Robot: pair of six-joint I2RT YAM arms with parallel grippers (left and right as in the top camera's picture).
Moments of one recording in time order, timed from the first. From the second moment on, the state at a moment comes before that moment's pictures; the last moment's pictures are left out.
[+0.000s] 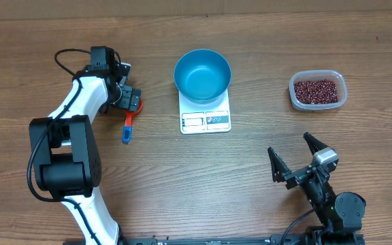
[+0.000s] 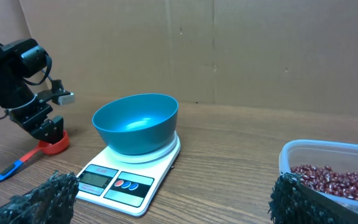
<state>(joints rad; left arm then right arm) 0.04 2.05 1.40 -0.60 -0.04 0.24 0.01 0.01 0.02 -0.01 -0.41 0.08</state>
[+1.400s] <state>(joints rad) 0.04 1.78 1.41 -0.76 -0.03 0.03 0.01 0.01 0.02 -0.01 -0.41 0.07</state>
